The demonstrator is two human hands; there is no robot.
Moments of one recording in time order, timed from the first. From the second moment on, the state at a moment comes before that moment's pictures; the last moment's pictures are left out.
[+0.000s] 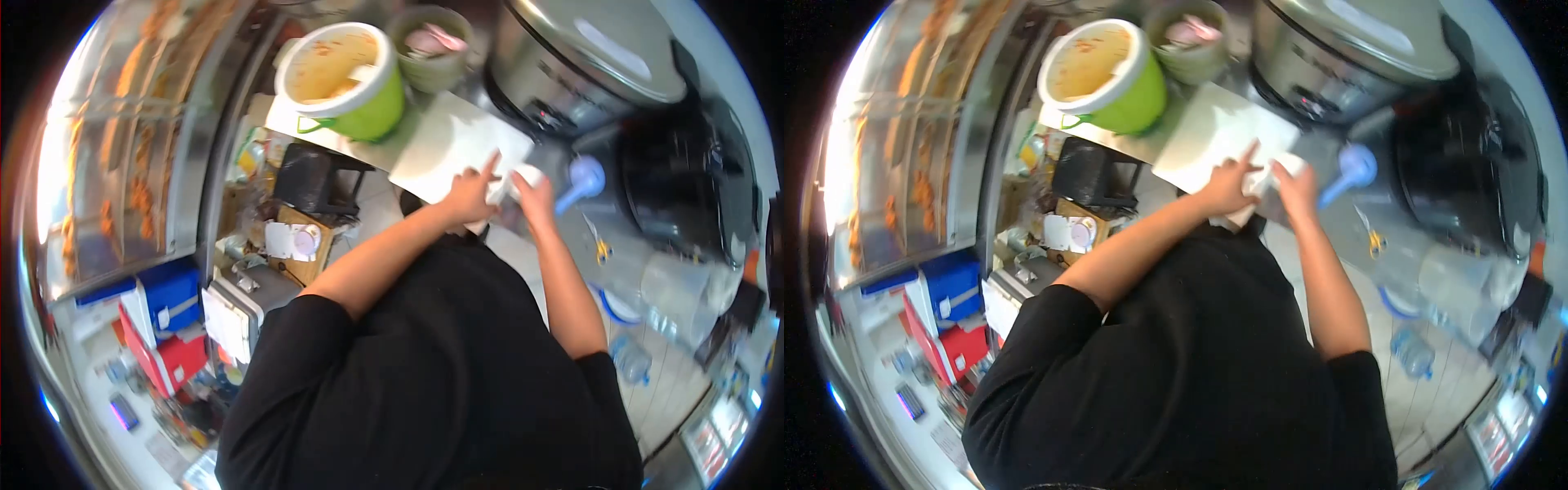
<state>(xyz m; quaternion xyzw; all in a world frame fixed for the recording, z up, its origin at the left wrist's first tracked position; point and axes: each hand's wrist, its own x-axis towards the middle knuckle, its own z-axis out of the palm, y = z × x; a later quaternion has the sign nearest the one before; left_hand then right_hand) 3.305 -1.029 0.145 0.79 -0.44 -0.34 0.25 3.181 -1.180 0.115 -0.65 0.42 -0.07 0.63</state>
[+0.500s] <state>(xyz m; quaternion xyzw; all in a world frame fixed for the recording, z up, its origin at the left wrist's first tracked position) 3.461 -0.907 0.309 0.68 -0.46 -0.23 0.53 3.306 -1.128 0.313 -0.87 0.28 -0.18 0.36</state>
